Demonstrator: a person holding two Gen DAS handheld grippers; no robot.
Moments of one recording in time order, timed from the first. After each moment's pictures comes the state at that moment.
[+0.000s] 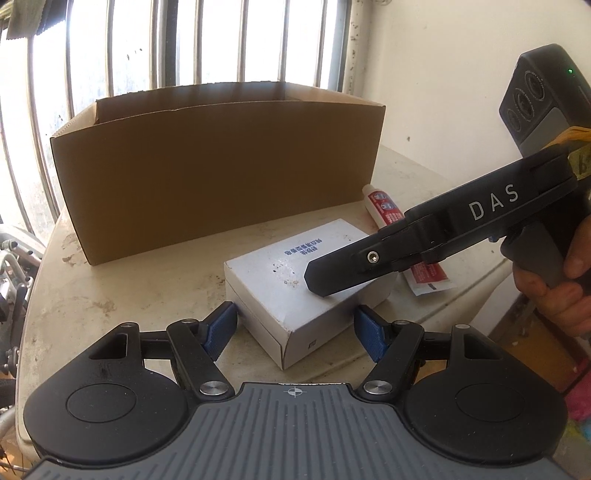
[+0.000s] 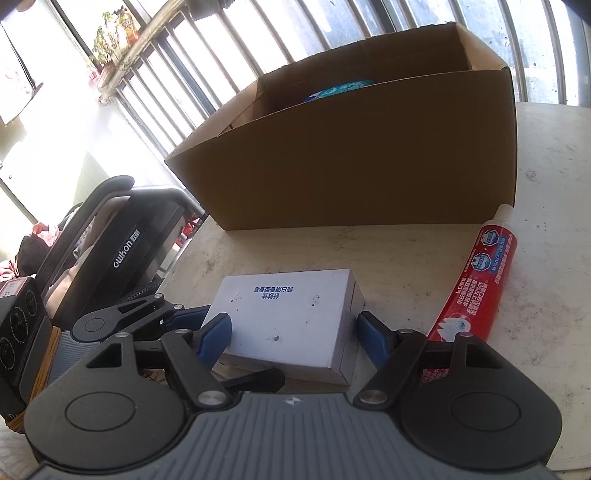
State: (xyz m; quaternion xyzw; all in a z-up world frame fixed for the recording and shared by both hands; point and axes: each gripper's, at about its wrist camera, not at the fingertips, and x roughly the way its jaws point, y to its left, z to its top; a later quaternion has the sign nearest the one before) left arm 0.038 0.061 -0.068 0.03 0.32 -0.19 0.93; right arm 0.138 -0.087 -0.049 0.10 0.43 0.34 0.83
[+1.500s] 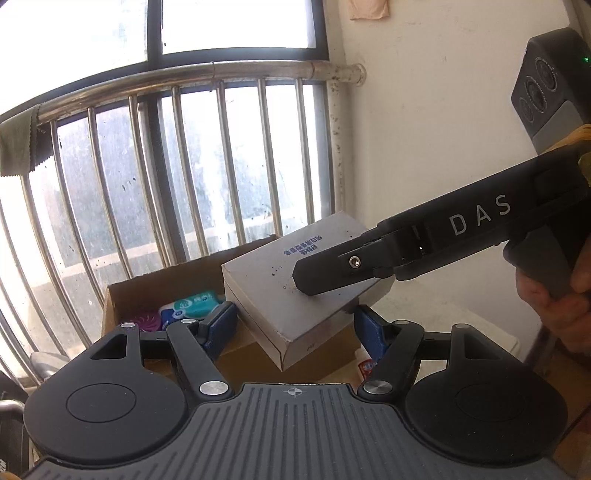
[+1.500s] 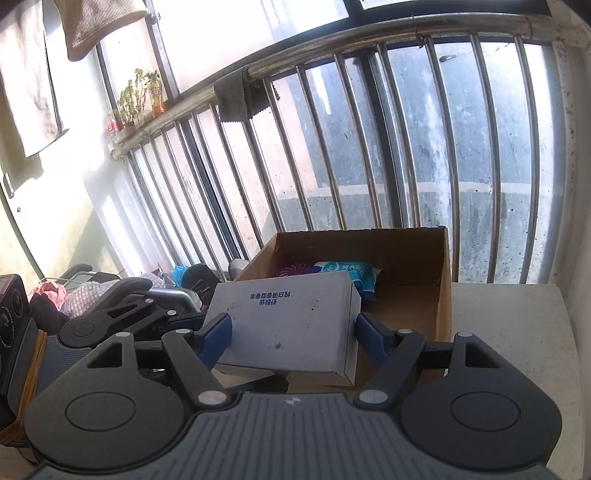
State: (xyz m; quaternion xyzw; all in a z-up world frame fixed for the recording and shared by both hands) left arm 0.067 0.018 0.085 0.09 0.21 -0.18 0.96; right arm 0.140 -0.104 0.110 0.06 0.29 0.31 0.90
